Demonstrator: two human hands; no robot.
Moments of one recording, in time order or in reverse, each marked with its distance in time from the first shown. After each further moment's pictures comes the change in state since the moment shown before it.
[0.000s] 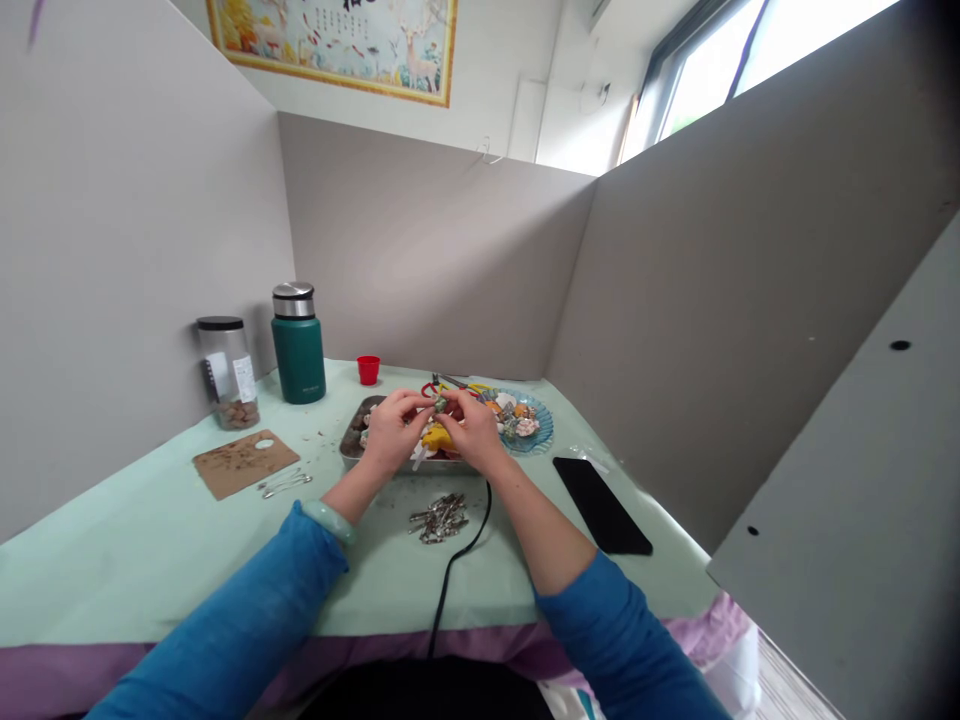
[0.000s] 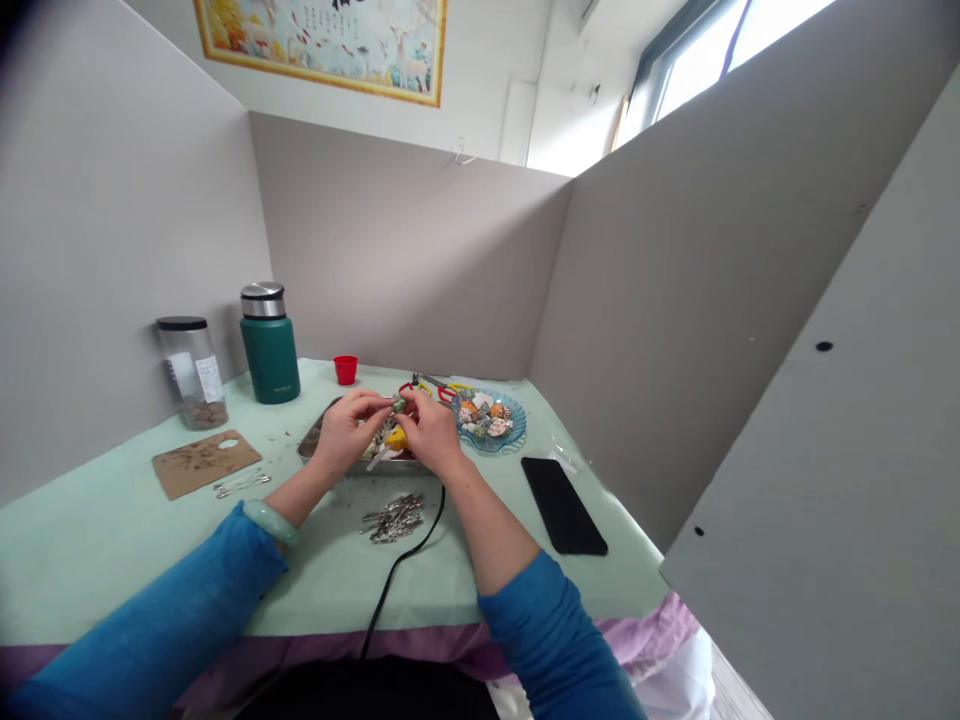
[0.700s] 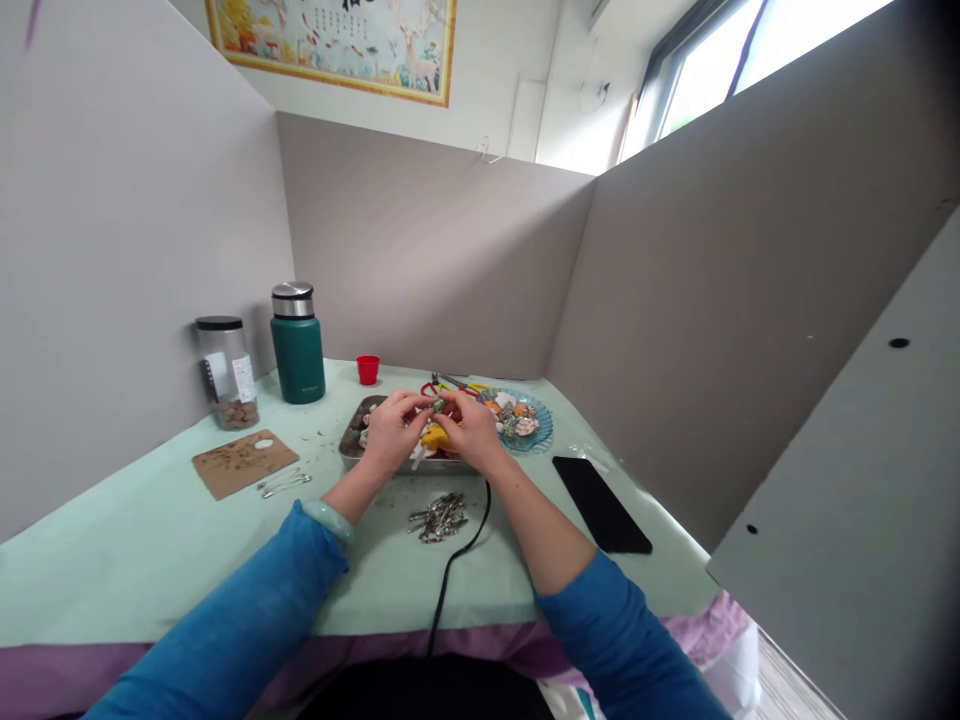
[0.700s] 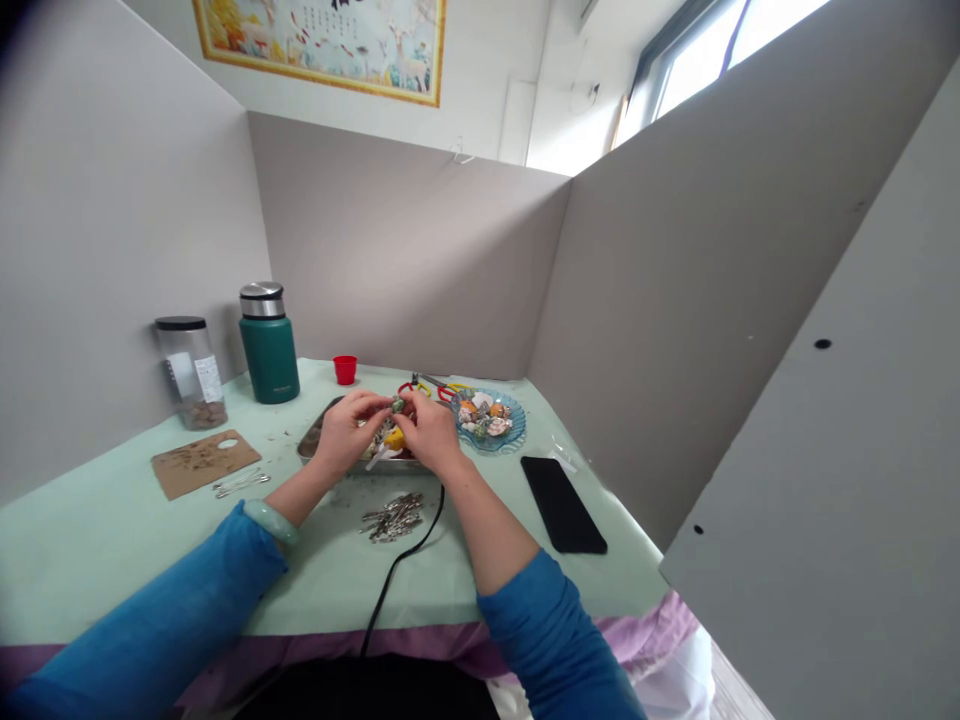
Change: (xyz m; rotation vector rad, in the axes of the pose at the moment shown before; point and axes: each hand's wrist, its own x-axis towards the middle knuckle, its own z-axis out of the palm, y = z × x) left_hand -0.001 -0.008 0.002 0.051 0.020 0.070; right_hand 0.001 -0.003 -0.001 -0.071 -0.010 -0.012
